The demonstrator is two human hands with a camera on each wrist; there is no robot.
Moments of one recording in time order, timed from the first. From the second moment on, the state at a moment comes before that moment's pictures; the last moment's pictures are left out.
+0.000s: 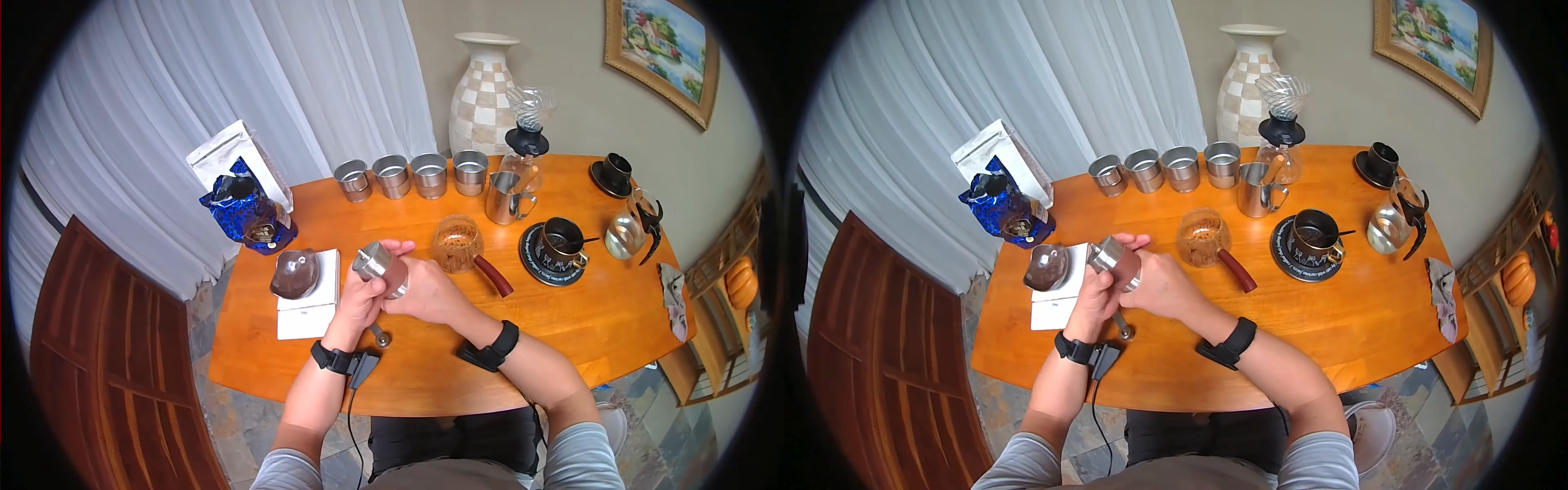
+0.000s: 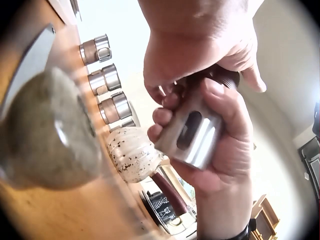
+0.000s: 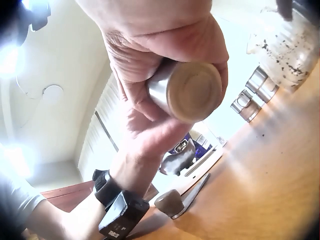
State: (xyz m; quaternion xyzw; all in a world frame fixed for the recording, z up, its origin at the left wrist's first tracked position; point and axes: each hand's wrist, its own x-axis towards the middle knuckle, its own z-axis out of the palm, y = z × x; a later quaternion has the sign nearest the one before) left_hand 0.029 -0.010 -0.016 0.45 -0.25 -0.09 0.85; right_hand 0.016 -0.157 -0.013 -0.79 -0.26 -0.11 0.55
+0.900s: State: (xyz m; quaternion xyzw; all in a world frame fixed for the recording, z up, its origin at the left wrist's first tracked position) left_hand 0.024 -0.010 -0.012 0.44 -0.20 -0.03 0.88; right_hand 0.009 -0.153 -0.006 -0.75 -0.21 0.08 0.62
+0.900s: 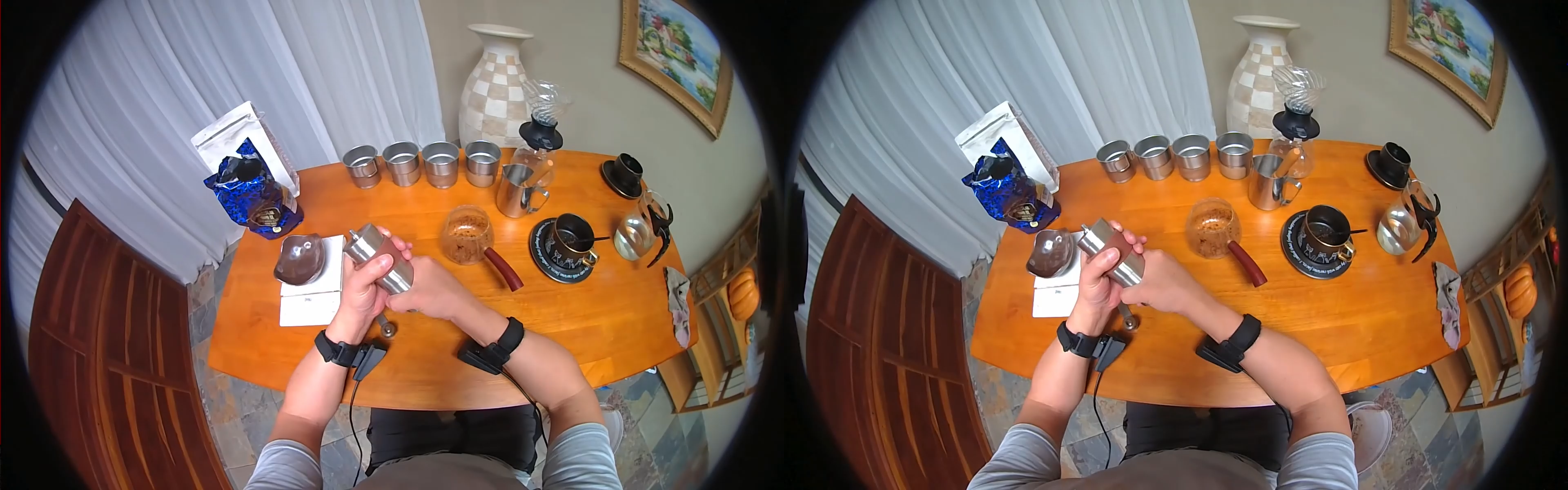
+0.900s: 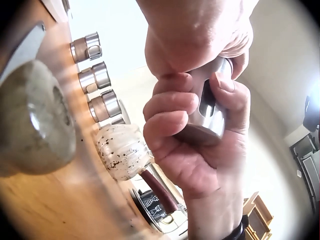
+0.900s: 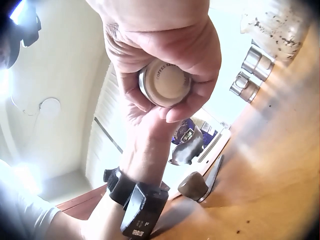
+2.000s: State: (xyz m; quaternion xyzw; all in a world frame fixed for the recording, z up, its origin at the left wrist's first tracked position) left_hand 0.020 0.000 -0.014 0.42 -0.30 -0.12 0.85; right_hand 0.002 -0.151 -0.022 -0.42 -0.24 0.37 0.79
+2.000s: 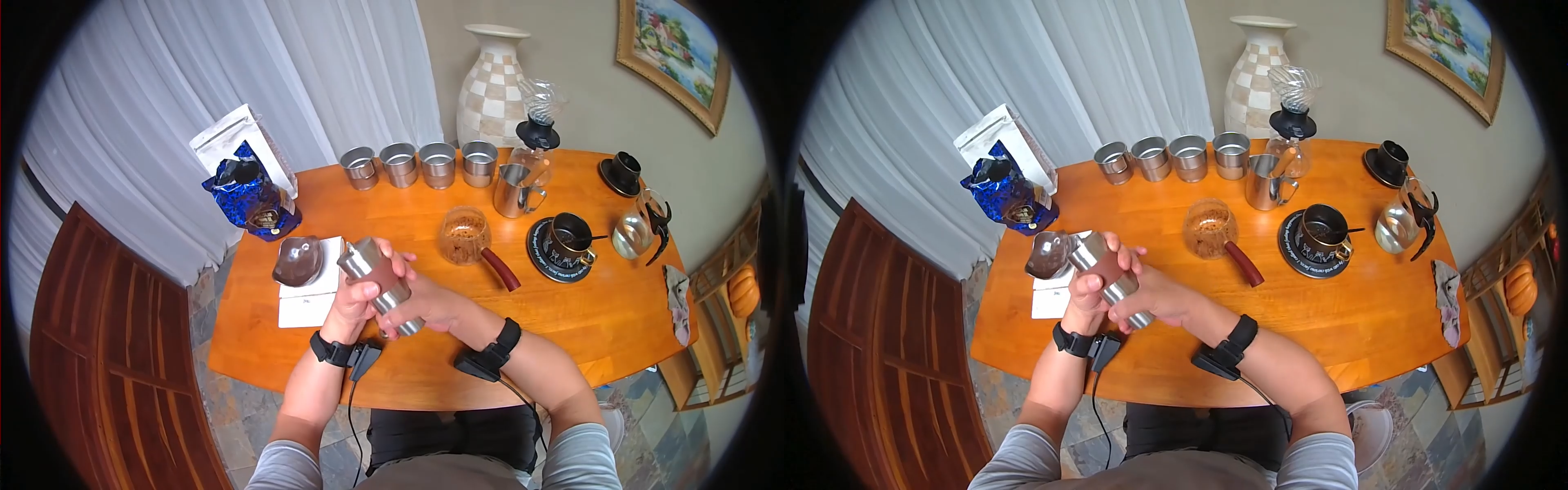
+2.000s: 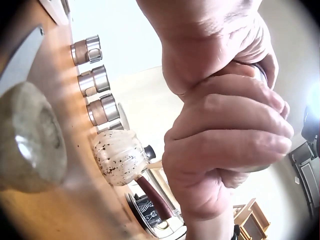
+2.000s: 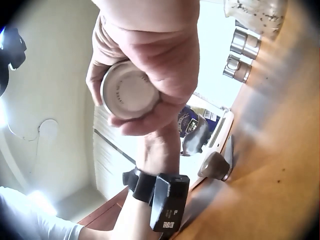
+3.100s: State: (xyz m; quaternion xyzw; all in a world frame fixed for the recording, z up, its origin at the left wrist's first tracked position) left_hand 0.026 -0.004 -0.016 0.43 -0.24 -0.06 0.87; right_hand 0.018 -0.163 -0.029 -0.36 -0.25 0.39 0.81
